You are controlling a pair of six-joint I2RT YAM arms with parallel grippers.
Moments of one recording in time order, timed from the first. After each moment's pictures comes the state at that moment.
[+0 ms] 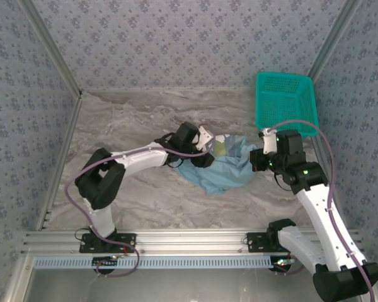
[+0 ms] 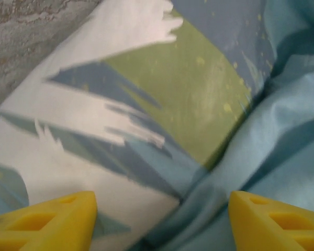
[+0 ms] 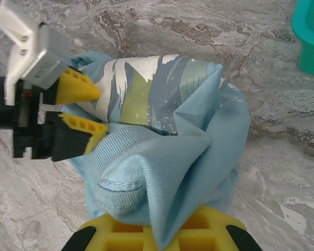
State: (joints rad) left arm -0.80 1.85 1.25 -0.19 0.22 0.00; right arm 0.22 0.86 0.95 -0.84 -0.23 0.13
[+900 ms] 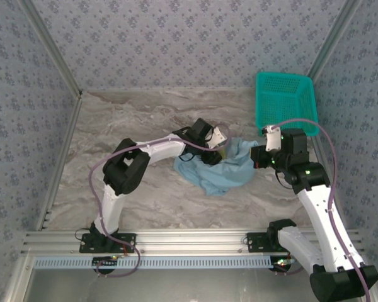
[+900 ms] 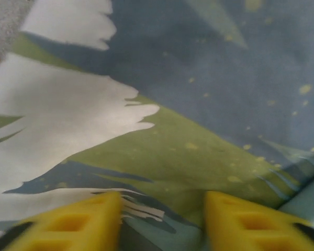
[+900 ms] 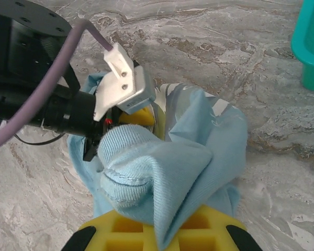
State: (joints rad) left arm -0.80 2.14 1.54 -0.33 0.33 0.13; right arm 0.17 0.85 0.95 -0.78 -0.29 0.13
